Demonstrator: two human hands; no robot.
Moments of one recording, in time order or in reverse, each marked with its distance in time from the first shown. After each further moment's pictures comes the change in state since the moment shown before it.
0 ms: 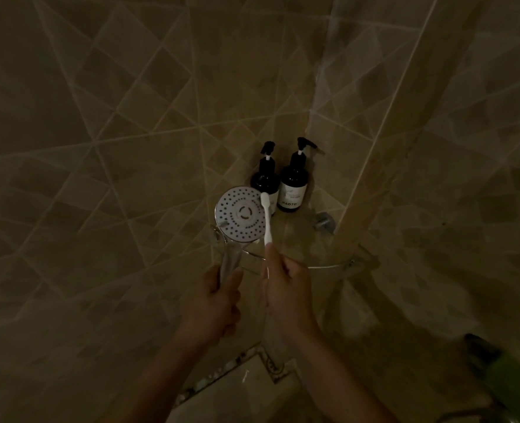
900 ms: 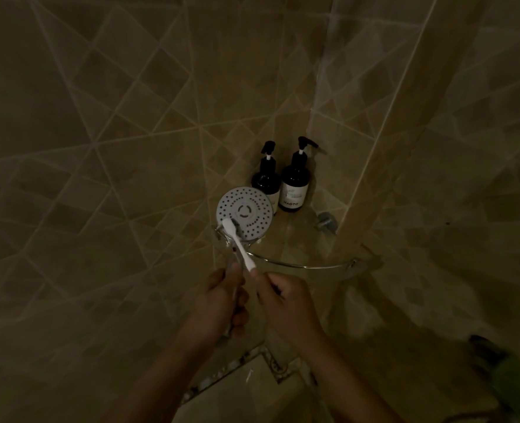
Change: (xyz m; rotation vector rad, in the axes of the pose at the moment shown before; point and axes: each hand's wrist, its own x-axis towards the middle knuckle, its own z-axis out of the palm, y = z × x) left_hand -0.008 0.012 0.006 -0.109 -0.051 -0.105; right_hand -0.005 0.022 -0.017 -0.277 -0.140 -0.275
